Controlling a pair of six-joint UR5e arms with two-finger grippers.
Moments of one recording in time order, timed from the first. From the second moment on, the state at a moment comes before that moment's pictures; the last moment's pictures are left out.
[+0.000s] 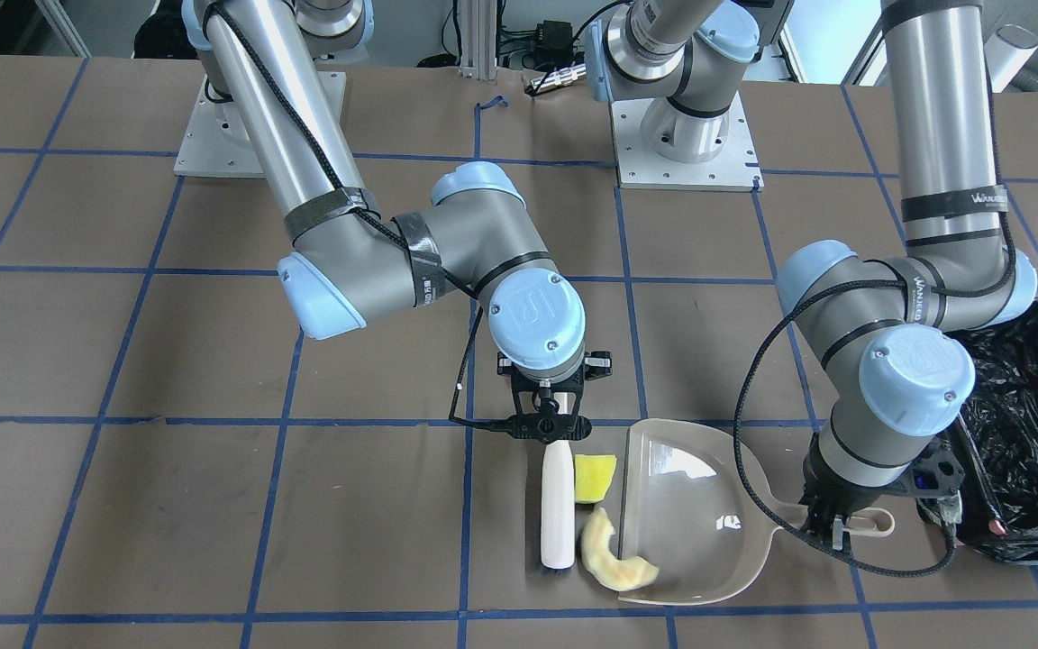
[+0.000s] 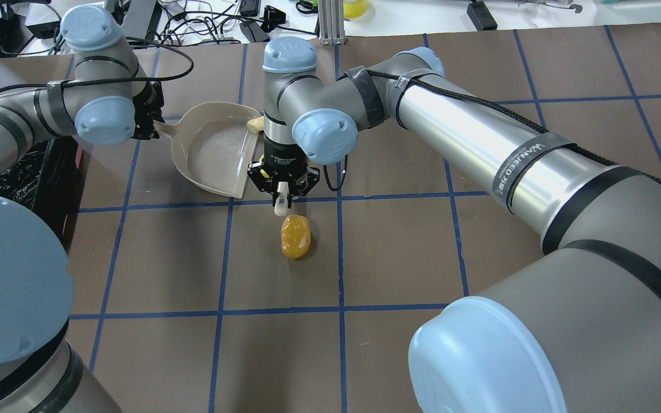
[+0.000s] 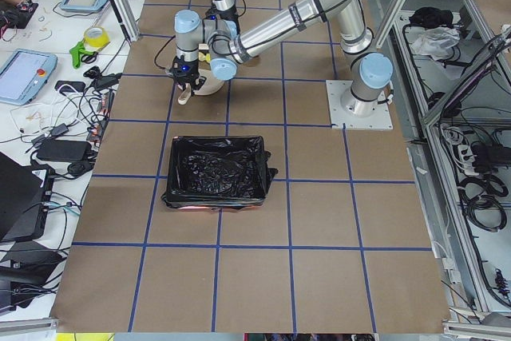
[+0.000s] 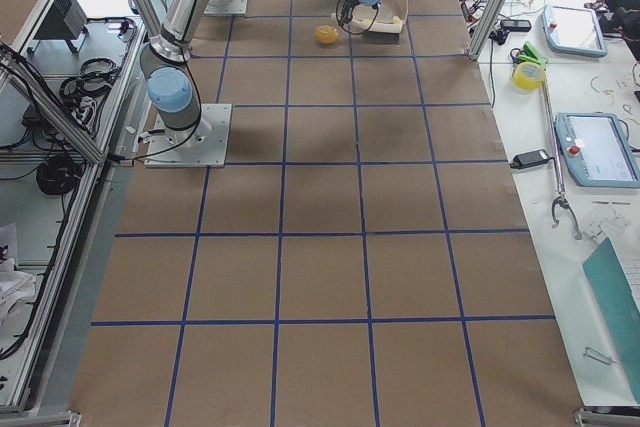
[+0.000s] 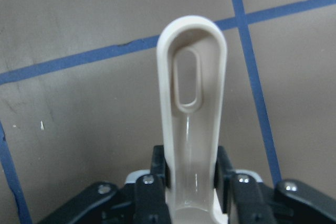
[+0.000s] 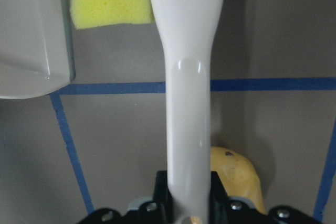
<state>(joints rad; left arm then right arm) -1.40 -2.11 -1.58 -0.85 1.71 -1.17 2.03 -0.90 1.30 -1.80 -1.28 0.49</state>
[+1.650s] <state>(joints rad) -1.41 -2.13 -1.58 -0.83 1.70 -1.18 2.03 -0.93 1.18 -1.70 -1.30 0.53</state>
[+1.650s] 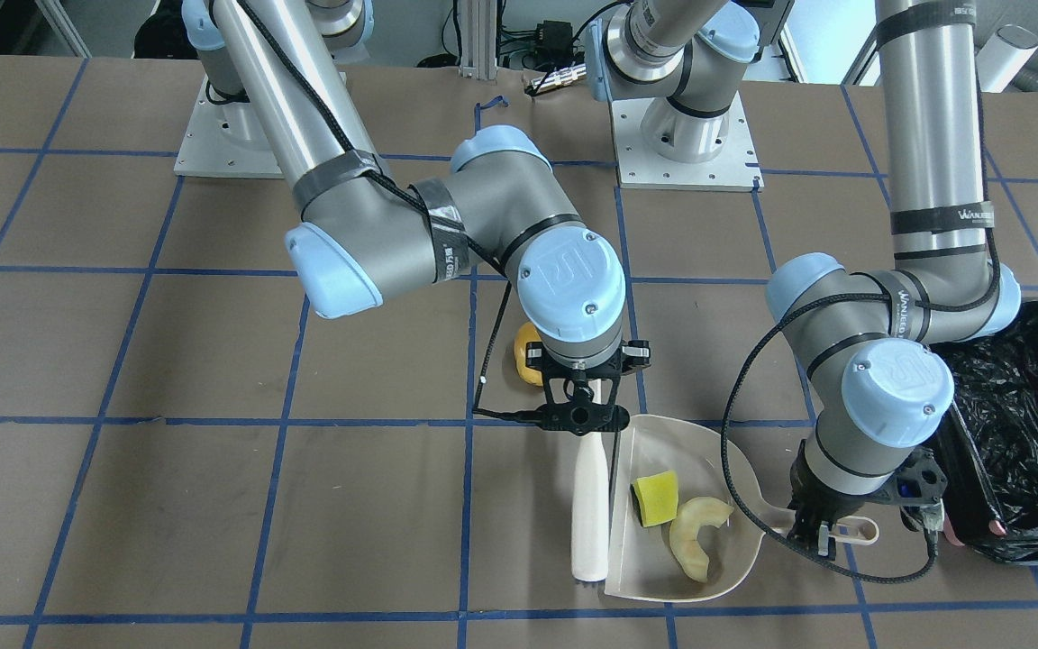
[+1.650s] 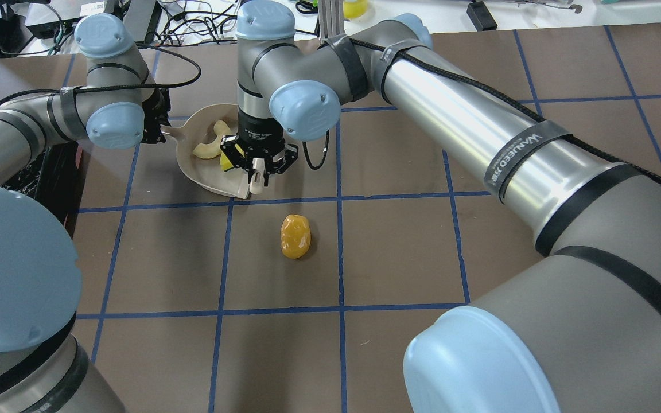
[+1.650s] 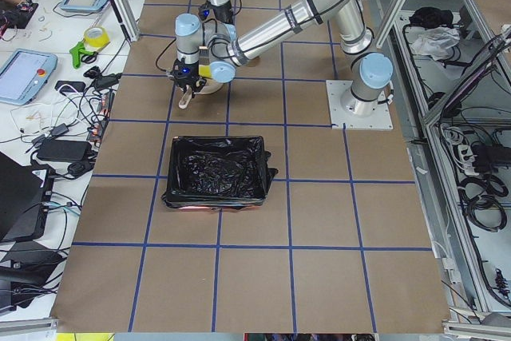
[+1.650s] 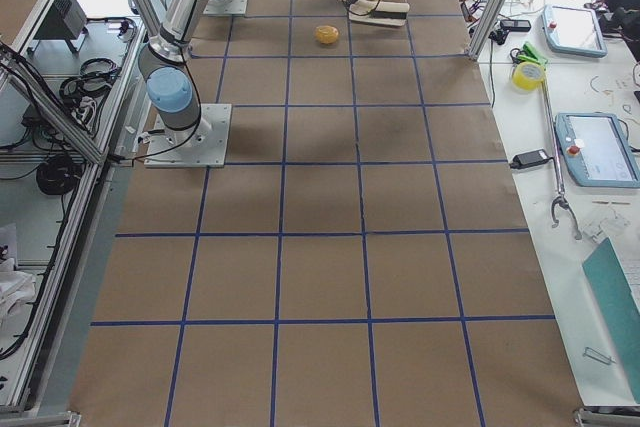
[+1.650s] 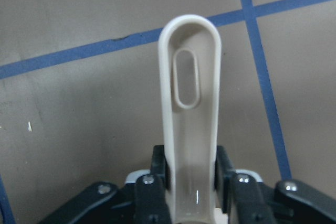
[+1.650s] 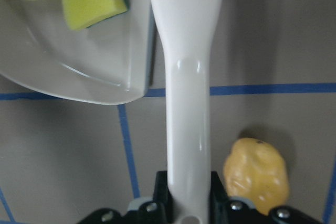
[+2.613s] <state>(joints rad) -1.48 -1.99 -1.75 -0.85 1.89 -1.29 1.97 -1.45 1.88 -1.69 -1.43 0.58</state>
